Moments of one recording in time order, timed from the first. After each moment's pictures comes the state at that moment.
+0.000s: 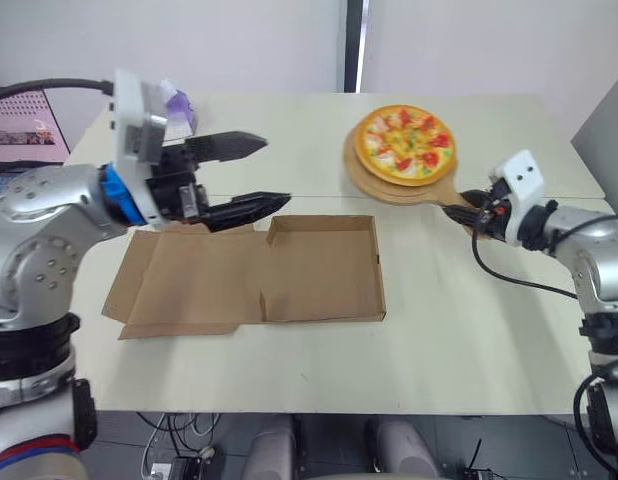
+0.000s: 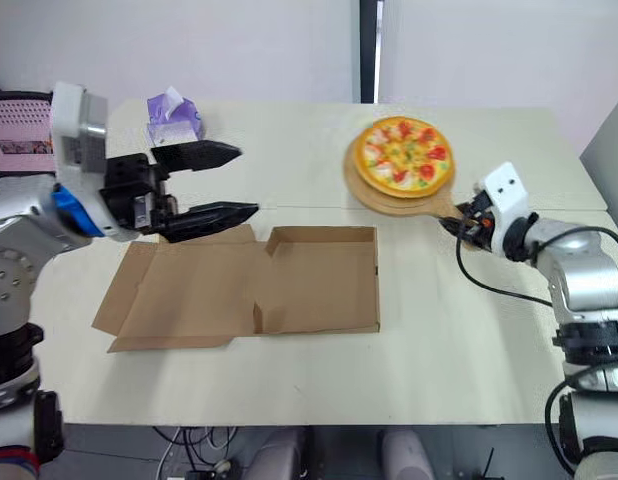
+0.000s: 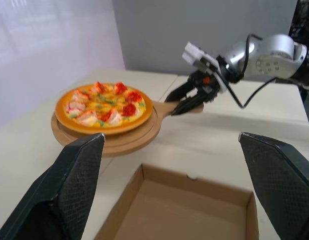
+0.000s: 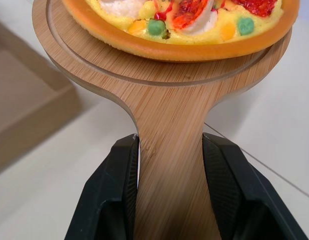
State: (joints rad) left arm -0.62 0.89 0.26 -0.31 -0.84 0.78 -0.98; right arm -0.67 -0.73 0.00 0.12 0.26 0.55 0.87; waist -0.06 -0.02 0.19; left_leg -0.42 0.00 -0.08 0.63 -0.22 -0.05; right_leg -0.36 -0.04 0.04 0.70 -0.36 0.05
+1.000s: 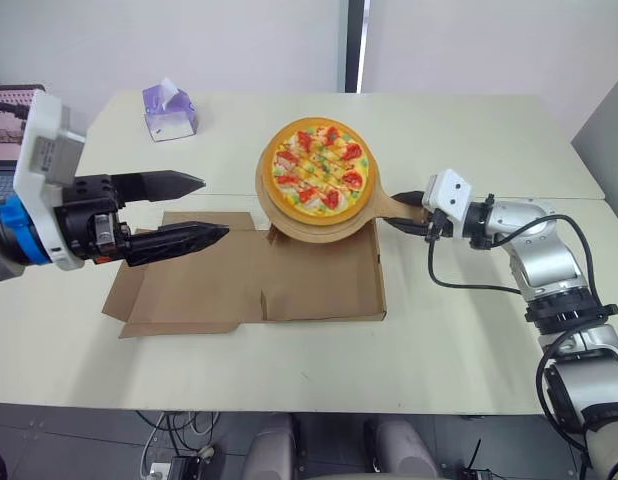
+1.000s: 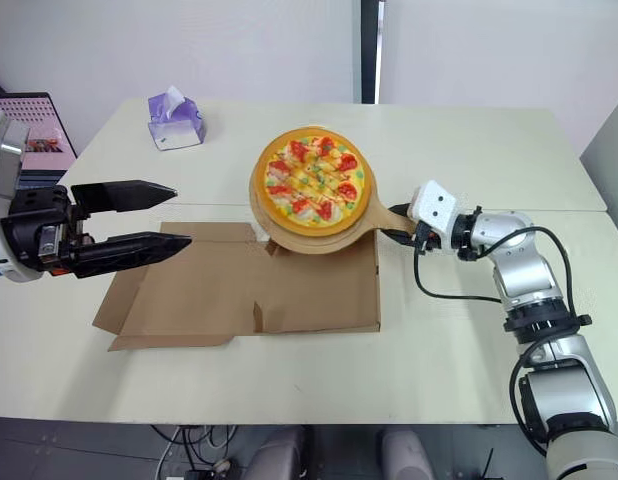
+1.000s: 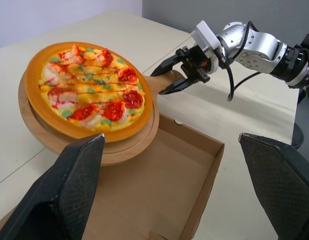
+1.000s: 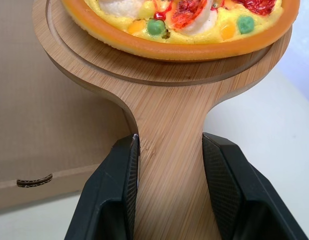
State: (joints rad) left arm -0.41 1.14 0.53 -0.40 -1.10 1.06 -0.93; right arm -0.74 -0.58 0.14 0.34 0.06 -0.04 1.00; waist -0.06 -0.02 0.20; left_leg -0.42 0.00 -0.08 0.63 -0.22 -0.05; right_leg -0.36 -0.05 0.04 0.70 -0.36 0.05
